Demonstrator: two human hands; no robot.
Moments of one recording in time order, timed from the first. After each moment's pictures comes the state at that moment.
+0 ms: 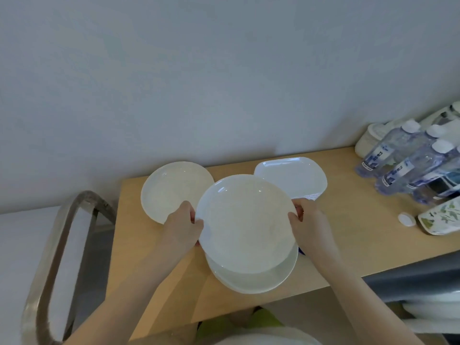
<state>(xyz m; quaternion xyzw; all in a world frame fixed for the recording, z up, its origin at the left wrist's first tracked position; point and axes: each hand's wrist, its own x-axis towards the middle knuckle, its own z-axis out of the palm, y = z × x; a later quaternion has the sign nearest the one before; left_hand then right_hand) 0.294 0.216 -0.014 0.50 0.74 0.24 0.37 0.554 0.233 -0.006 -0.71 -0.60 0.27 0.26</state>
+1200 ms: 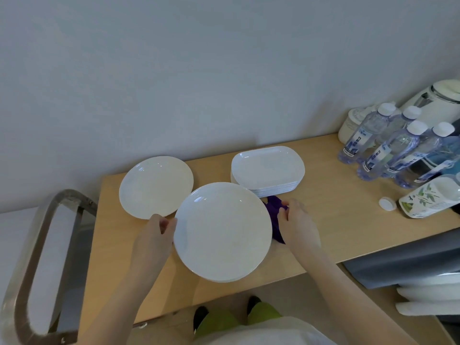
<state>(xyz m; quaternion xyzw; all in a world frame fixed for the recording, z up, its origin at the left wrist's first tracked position) 0.319 0.182 -0.038 0.46 0.79 0.27 0.29 0.600 0.230 -0.045 -0.75 -0.59 0.24 0.18</state>
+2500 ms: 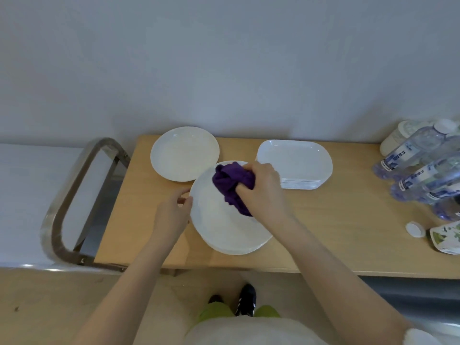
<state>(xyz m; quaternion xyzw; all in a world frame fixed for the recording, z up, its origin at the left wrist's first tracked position) 0.344 0.153 -0.039 0.34 0.79 0.38 0.34 0.519 0.231 0.025 -0.54 -0.74 0.35 0.21</state>
